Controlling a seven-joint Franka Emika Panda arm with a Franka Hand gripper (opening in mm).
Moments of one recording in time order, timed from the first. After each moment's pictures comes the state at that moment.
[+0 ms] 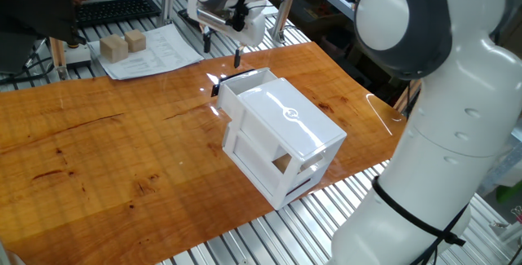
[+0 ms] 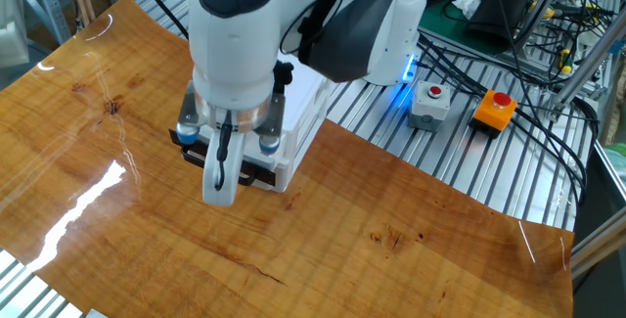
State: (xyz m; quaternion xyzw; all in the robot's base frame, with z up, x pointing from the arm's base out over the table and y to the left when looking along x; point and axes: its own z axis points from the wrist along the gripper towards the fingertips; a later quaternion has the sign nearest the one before) arm 0.599 -0.028 0.266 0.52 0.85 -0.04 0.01
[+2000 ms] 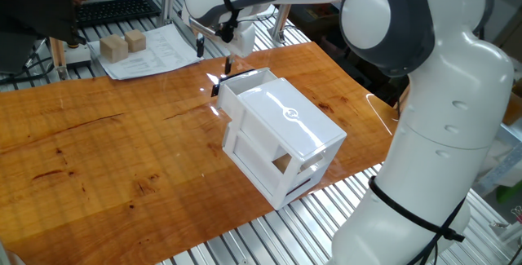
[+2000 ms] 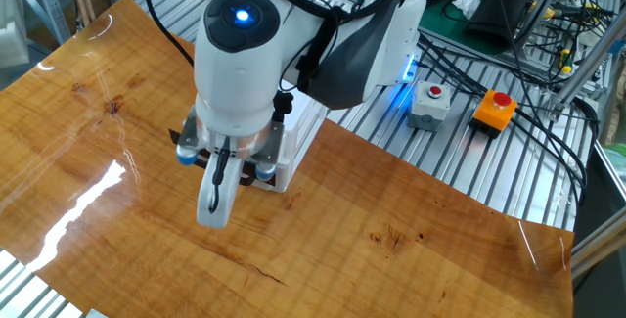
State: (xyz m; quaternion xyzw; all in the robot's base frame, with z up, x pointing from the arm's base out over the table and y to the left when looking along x) arm 0.615 -0.020 0.235 0.55 0.84 -0.03 0.03
